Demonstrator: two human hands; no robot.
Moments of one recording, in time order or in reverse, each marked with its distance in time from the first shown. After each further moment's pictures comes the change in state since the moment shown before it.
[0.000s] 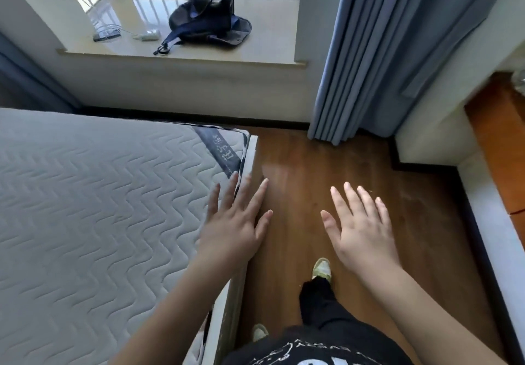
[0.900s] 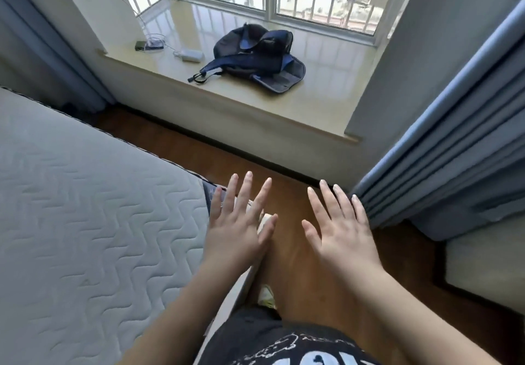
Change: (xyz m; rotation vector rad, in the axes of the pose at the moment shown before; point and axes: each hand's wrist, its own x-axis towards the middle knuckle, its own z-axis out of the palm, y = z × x) left_hand 0.395 -0.072 -0.001 -0.038 0.048 -0.301; right_hand 0.461 -0.050 -0.052 -0.086 -0.023 -0.429
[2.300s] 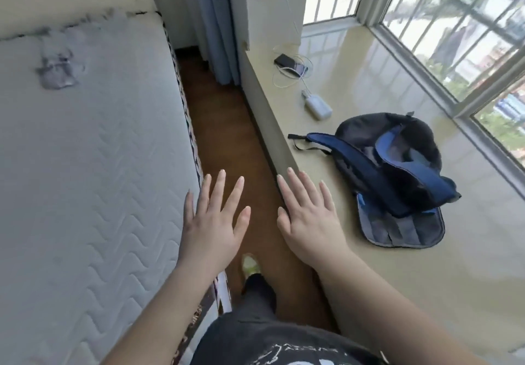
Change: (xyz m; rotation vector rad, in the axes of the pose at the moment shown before) left_hand 0.411 -0.182 0.028 -0.017 -0.016 -0.877; right_hand 0.615 -0.112 -0.039 0.080 -0.068 -0.906
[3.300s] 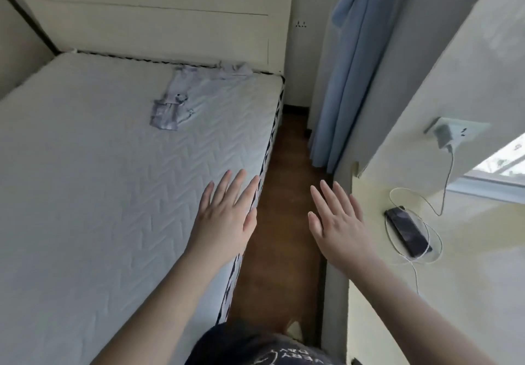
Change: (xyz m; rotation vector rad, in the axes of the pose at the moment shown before) left_hand 0.488 -0.211 -0.091 -0.001 0.142 -0.398; right_hand 0.636 -0.023 -0.037 -0.004 -0.055 -0.438
